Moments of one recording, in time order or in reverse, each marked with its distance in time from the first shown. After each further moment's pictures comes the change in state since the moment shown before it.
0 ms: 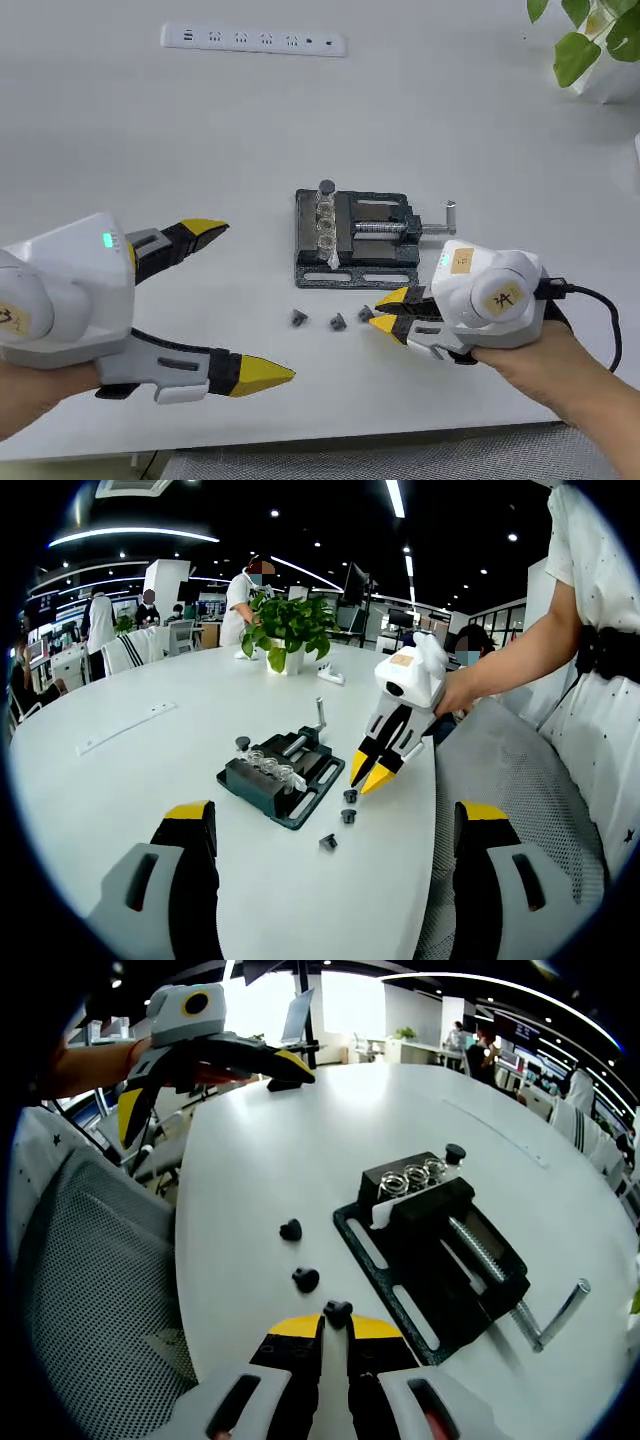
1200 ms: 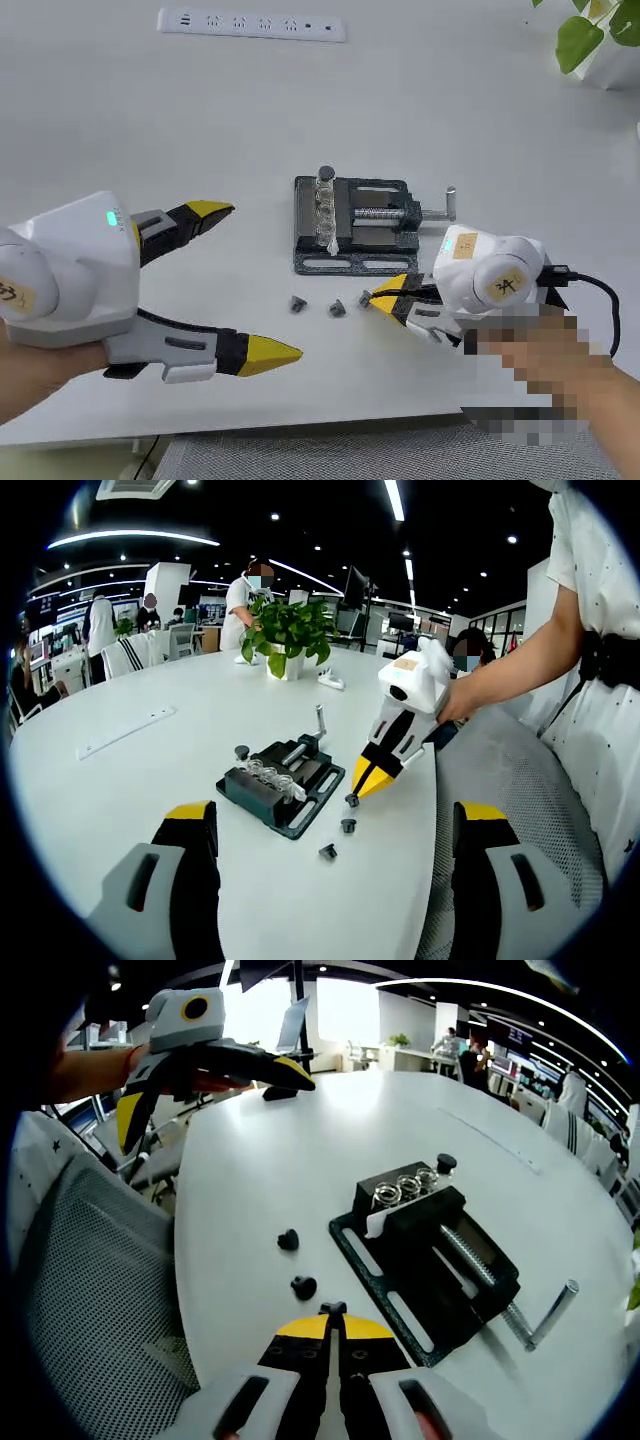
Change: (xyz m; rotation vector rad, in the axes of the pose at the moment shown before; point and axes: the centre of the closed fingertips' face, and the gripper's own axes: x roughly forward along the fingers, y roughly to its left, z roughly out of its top) left arm 0.004 0.000 0.010 0.004 -0.022 0.007; right arm -0.008 -0.002 0.007 0.015 -0.049 -0.028
